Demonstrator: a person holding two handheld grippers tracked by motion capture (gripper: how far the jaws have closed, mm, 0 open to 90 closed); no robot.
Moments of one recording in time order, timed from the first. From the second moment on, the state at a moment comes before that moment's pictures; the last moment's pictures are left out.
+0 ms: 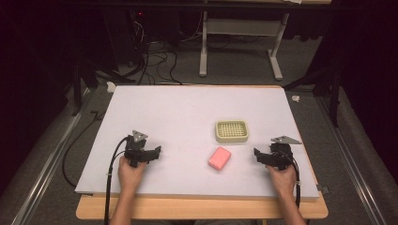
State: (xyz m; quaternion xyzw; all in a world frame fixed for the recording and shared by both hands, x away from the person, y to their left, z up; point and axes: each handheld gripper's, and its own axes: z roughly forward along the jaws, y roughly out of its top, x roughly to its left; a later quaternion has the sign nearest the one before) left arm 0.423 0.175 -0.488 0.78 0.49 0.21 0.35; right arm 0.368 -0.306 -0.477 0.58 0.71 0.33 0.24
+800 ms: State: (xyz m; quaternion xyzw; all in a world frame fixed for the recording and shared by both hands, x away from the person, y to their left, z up) left arm 0.424 0.175 -0.488 0.78 0.49 0.20 0.35; right arm 0.342 -0.251 -0.456 0.46 0.77 0.39 0.20
